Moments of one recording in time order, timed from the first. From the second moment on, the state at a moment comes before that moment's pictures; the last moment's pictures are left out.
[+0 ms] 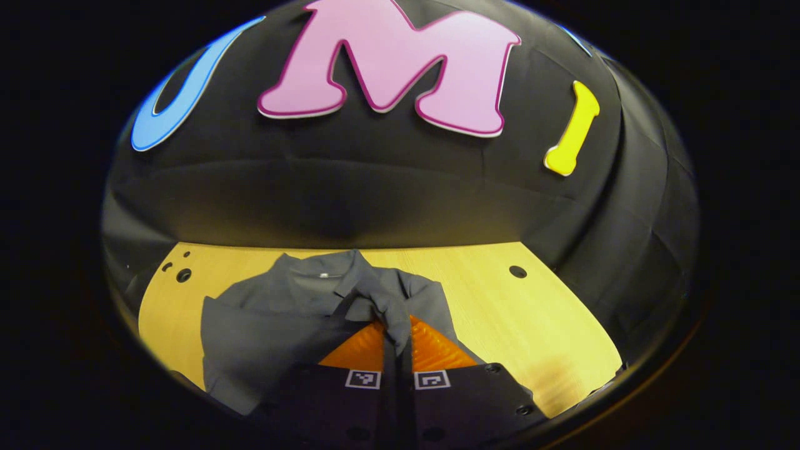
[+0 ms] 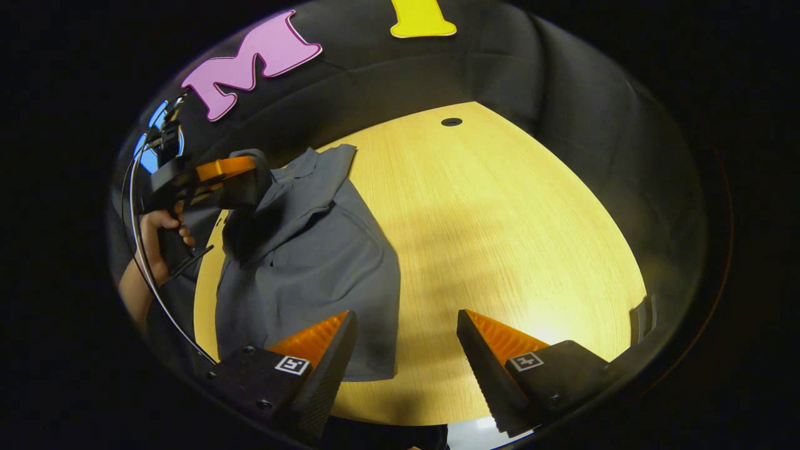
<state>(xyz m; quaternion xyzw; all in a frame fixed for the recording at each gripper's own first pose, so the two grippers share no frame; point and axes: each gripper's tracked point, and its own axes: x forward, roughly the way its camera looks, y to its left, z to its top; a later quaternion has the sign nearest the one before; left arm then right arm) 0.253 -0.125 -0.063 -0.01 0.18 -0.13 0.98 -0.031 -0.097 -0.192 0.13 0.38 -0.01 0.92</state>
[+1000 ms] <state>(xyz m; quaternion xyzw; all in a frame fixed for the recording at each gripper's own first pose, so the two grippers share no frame) 0.166 -0.028 -0.099 0.01 0.20 -0.09 0.98 -0.021 -0.054 -0.217 0.12 0.40 0.02 0.91</state>
